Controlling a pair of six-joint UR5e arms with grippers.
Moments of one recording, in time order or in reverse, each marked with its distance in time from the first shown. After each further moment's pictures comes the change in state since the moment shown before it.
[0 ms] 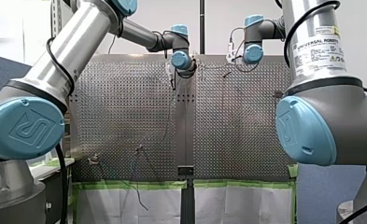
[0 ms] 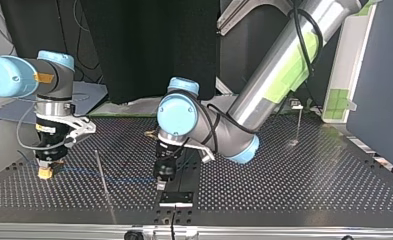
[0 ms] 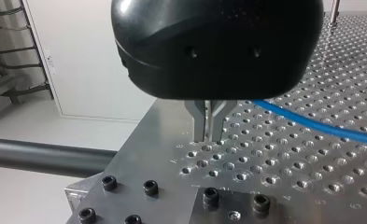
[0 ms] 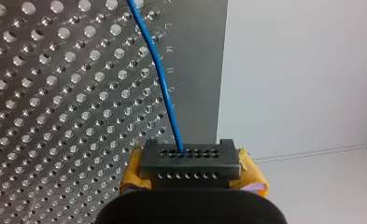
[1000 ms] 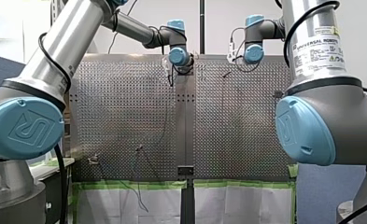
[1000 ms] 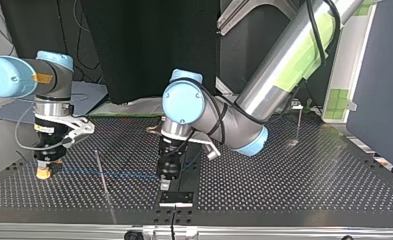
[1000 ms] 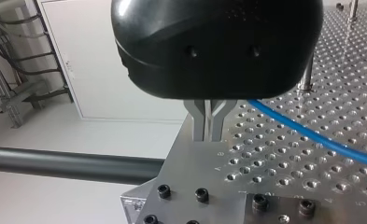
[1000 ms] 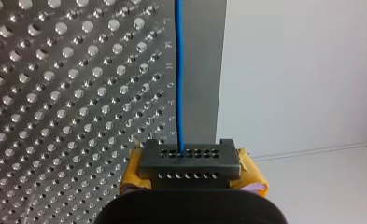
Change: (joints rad) left arm -0.001 0.080 -0.097 0.079 -0.028 0.017; right arm -0.010 0.000 0.001 -0.001 0.000 0.000
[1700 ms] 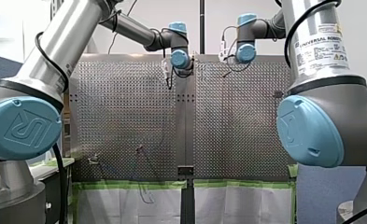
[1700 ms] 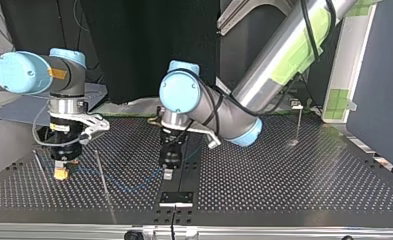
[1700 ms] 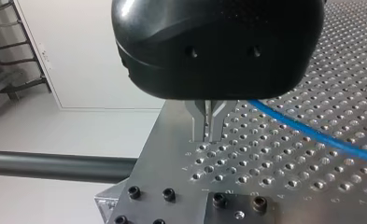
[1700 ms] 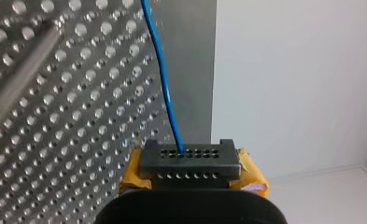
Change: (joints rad) left arm -0.028 0.009 -0.057 0.014 -0.073 0.052; right arm 0.067 -0.001 -0.001 -0.013 0.002 0.000
